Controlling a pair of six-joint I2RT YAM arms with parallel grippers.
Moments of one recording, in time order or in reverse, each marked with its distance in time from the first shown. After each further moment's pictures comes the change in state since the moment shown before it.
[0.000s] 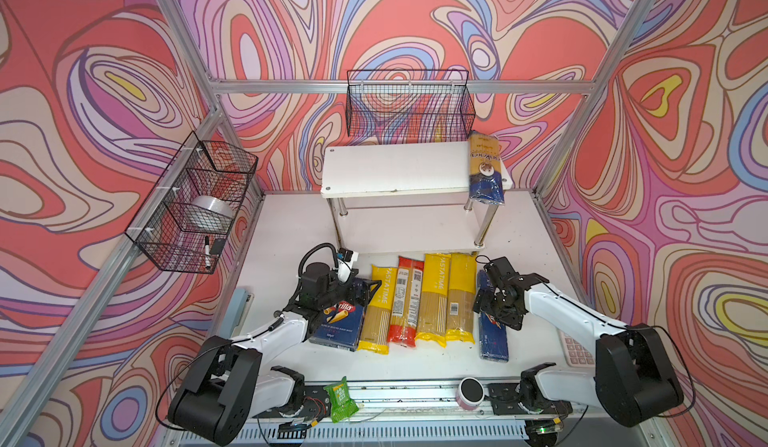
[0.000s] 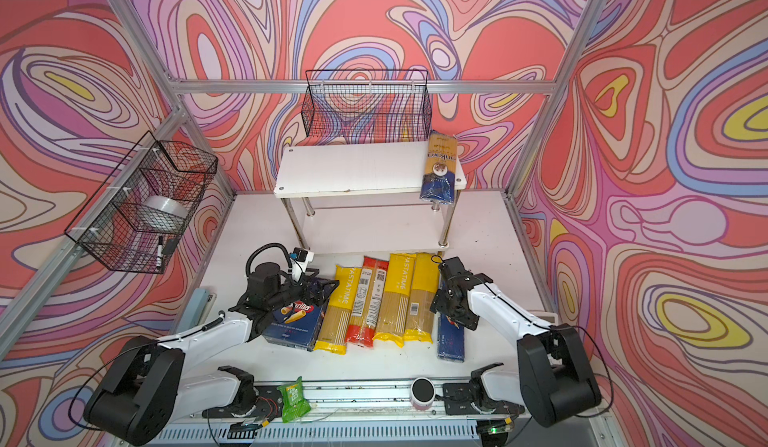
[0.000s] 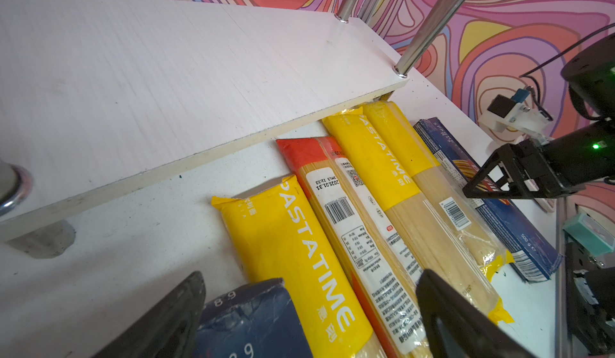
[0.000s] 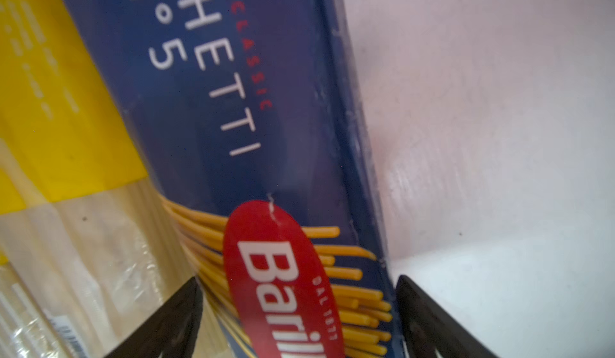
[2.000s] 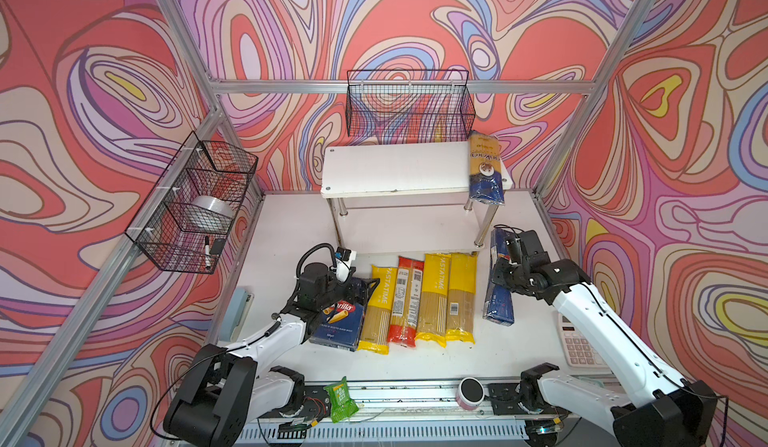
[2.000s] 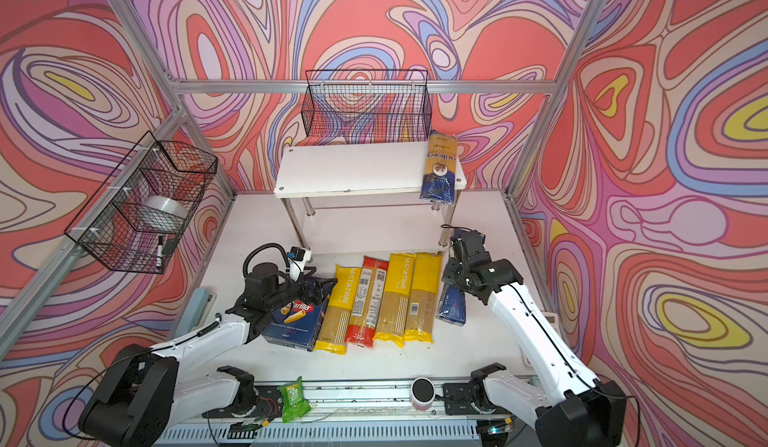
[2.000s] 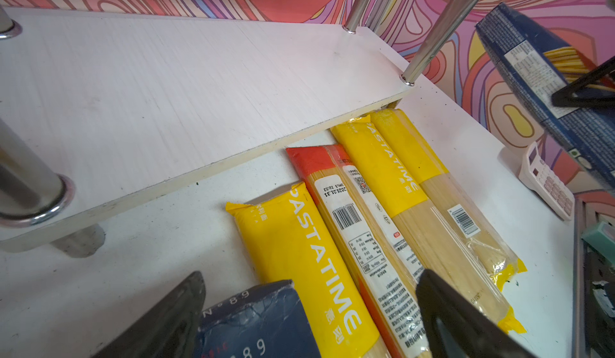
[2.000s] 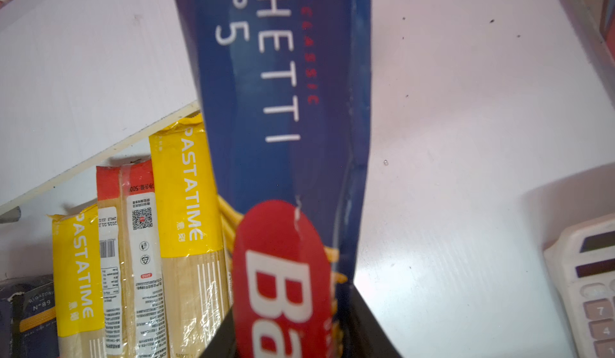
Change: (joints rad) left arm 0.000 -0.047 0.000 -0.026 -0.043 0.011; right arm 0.003 -0.209 0.349 -0.177 0.109 -0.103
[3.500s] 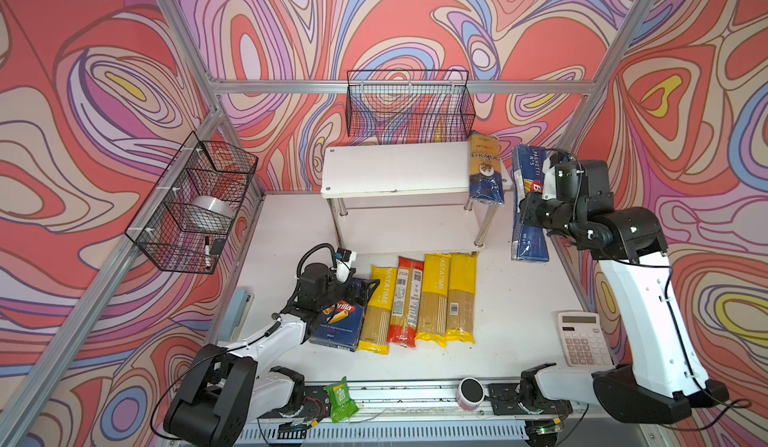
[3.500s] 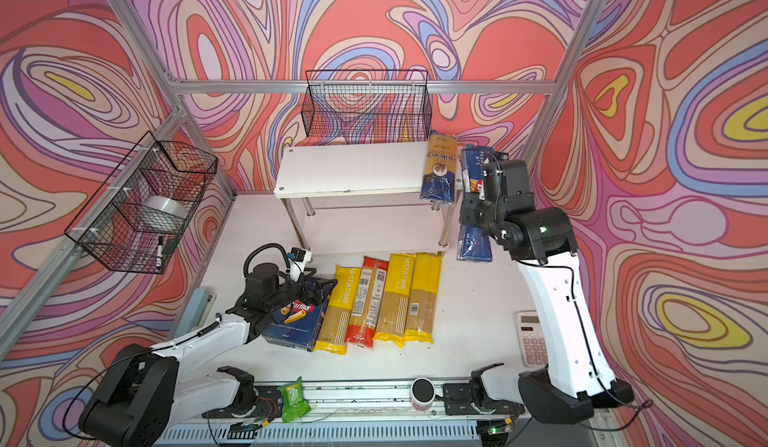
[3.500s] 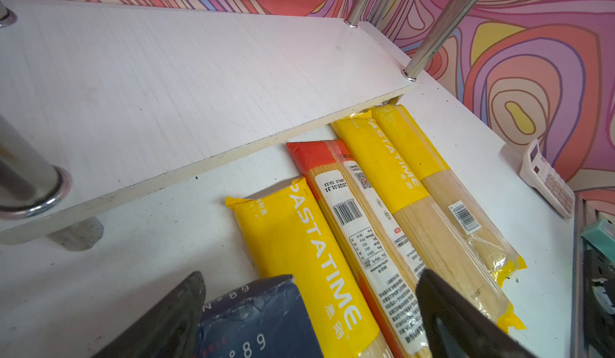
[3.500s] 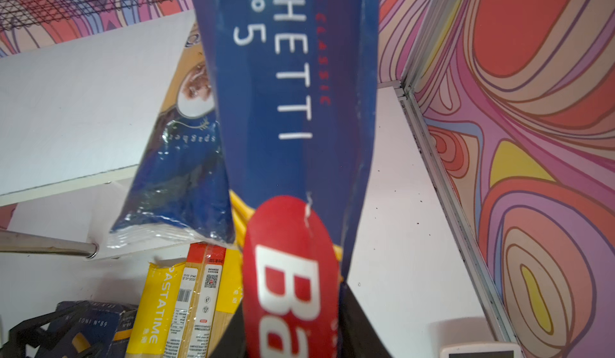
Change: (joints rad) left arm 0.000 0.005 0.001 -0.017 0.001 0.000; right arm -0.034 0.254 0.925 -0.286 0.039 -0.319
